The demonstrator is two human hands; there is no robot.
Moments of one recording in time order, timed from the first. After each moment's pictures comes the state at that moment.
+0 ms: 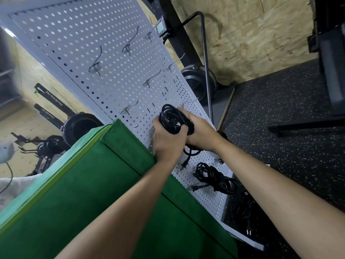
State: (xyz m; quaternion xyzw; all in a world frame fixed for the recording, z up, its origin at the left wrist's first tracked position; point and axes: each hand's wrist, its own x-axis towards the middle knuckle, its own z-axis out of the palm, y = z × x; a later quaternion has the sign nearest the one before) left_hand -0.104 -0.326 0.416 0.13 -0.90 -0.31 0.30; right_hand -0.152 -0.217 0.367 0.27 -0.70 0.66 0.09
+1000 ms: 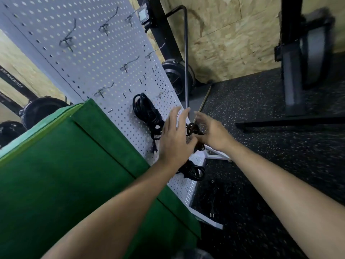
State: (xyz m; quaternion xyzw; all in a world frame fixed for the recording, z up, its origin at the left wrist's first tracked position) left_hand -0.089 -0.289 0.341 -0.21 -0.92 -0.08 0.31; right_hand -0.130 -0.132 0.297 0.17 -0.79 0.59 0.09
